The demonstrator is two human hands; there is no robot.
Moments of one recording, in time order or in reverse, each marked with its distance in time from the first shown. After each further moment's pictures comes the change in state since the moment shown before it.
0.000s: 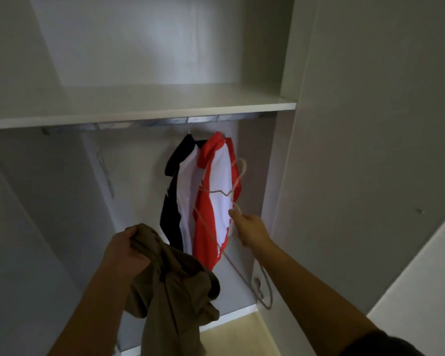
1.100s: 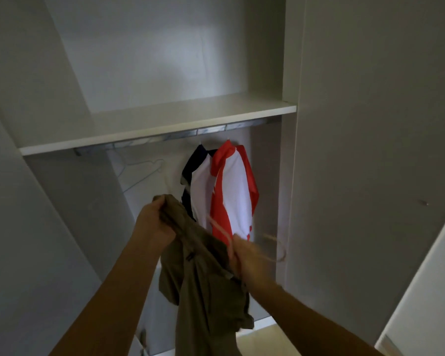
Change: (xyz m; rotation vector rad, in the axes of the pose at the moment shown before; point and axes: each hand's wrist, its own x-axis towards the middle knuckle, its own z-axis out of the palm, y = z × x) left_hand -0.061 0.007 0.075 0.011 -0.109 0.186; right_hand -0.060 0.038 0.010 0.157 -0.088 -0.204
